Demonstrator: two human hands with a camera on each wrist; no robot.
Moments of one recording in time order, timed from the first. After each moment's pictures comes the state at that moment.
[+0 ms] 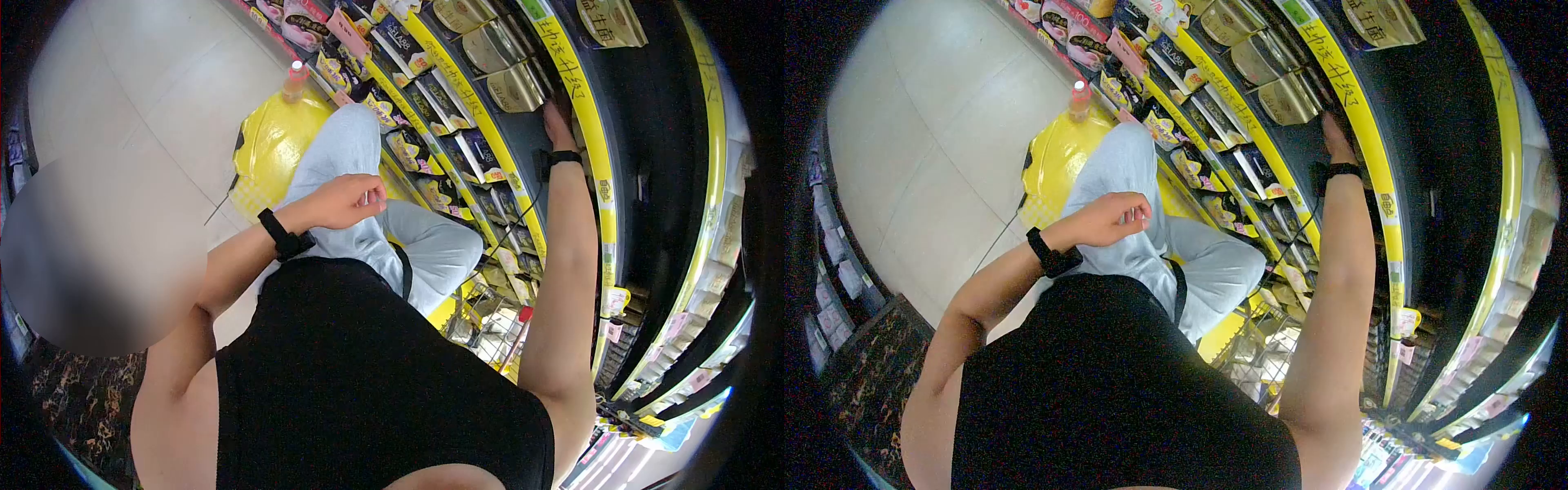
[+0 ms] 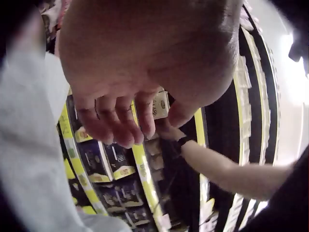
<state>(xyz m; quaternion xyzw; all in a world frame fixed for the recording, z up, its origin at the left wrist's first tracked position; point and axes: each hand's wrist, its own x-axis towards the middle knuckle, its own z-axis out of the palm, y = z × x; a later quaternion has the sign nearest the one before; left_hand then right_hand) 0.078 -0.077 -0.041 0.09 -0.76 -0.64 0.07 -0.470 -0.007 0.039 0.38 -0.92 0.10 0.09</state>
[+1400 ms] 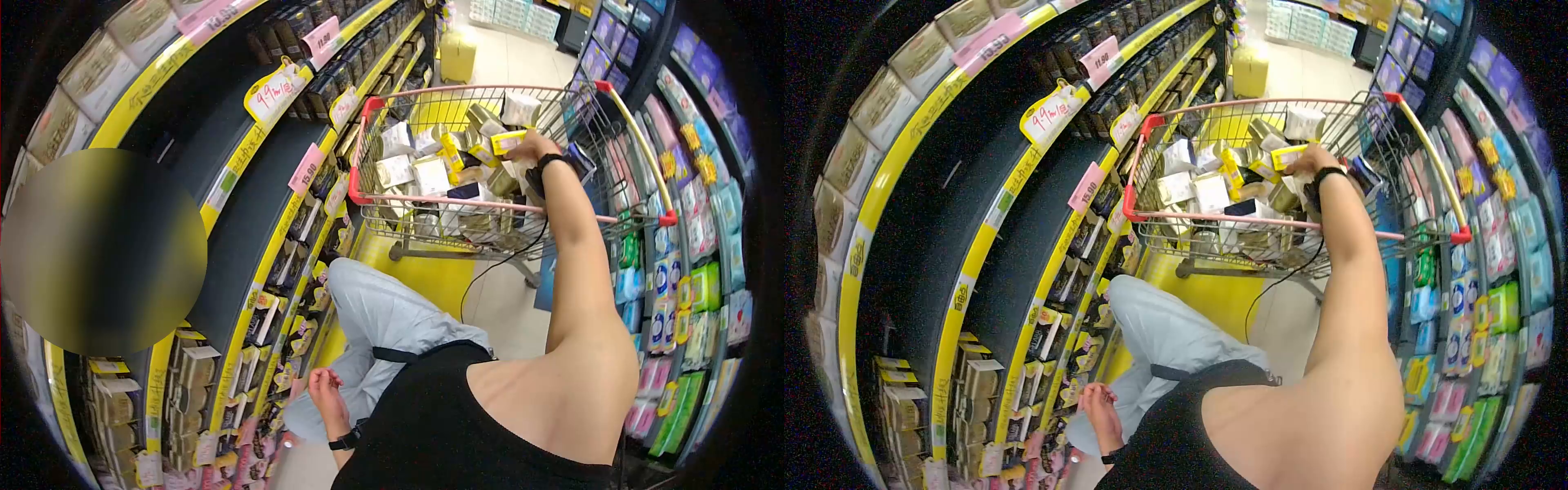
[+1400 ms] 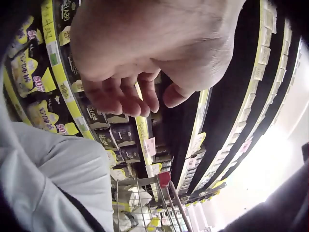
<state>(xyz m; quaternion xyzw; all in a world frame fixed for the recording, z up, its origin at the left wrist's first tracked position) -0.031 0.022 -0.028 0.06 -0.58 -0.79 -0.18 0.028 0.722 0.105 -0.54 -0.83 0.14 -0.01</state>
